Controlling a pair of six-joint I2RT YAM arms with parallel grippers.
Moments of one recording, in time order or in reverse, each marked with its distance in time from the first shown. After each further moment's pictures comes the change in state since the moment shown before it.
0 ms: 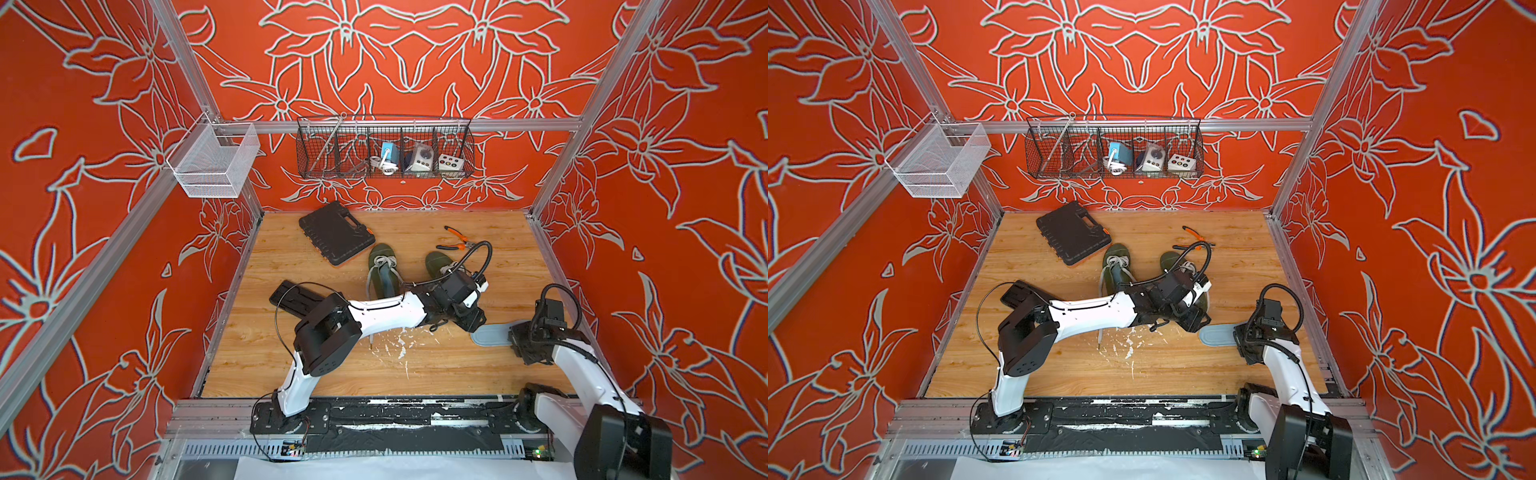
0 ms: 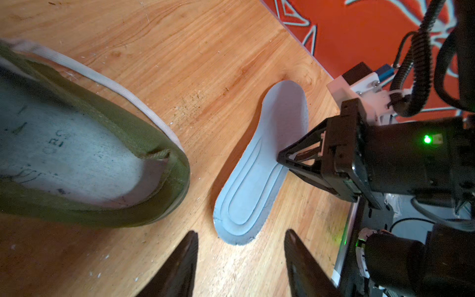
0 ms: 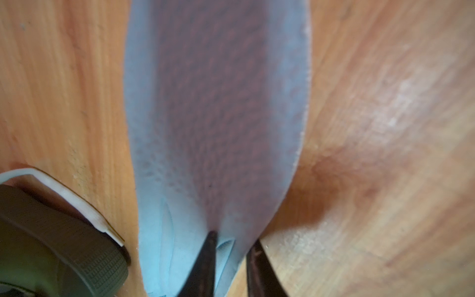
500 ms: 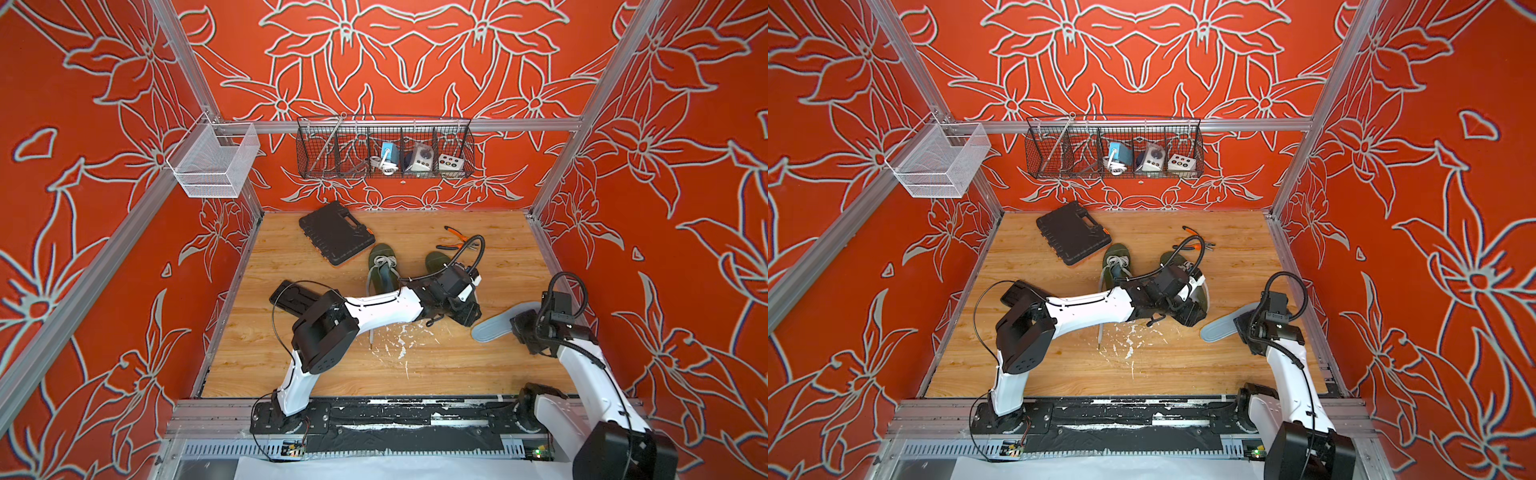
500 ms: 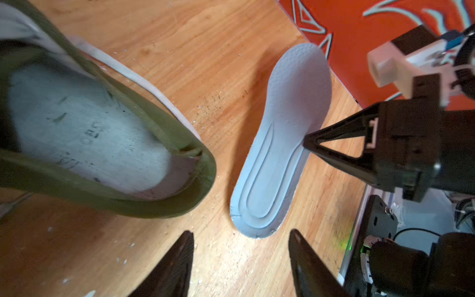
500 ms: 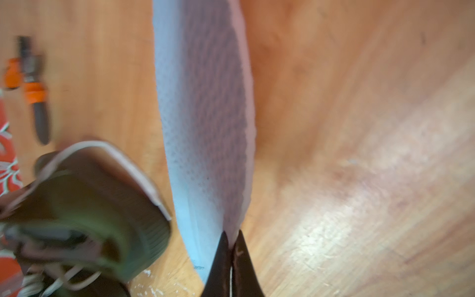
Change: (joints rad) left arm 0.060 -0.021 0.005 -0.036 0.009 -0.035; right arm 0.000 -0.070 0.138 -0.042 -0.015 -0.162
